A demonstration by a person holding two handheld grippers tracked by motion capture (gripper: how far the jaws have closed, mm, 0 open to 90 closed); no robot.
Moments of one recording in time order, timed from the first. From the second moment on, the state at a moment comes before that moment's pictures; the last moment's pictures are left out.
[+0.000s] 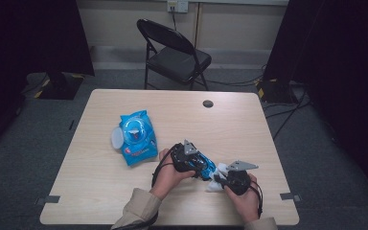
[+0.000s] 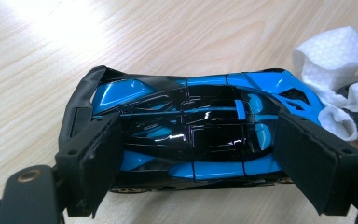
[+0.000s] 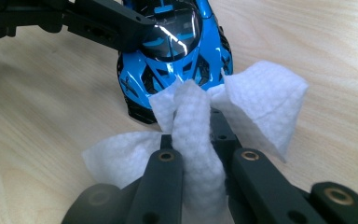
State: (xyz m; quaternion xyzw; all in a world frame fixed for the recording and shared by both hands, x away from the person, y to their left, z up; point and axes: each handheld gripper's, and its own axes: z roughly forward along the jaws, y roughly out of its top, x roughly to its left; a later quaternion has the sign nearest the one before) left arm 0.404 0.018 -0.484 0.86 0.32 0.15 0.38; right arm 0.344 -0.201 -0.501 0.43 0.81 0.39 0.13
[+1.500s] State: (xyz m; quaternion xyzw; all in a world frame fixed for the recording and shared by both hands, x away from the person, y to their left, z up) left arm 0.404 0.018 -0.484 0.86 0.32 0.14 0.37; right arm 0.329 -0.188 -0.478 0.39 0.82 0.40 0.12
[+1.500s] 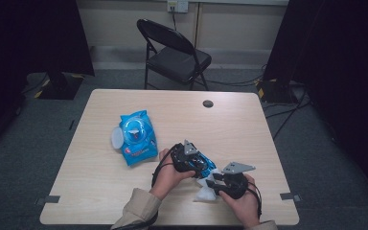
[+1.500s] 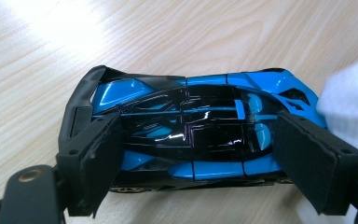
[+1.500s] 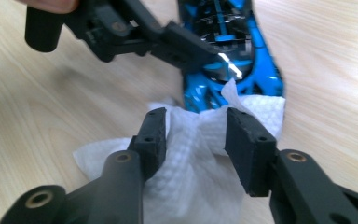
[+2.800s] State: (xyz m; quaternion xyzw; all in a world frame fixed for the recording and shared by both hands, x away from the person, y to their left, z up) left arm 0.403 0.019 -0.485 0.86 0.32 0.15 0.38; right arm 0.358 -0.237 -0.456 0.46 0.76 0.46 0.10
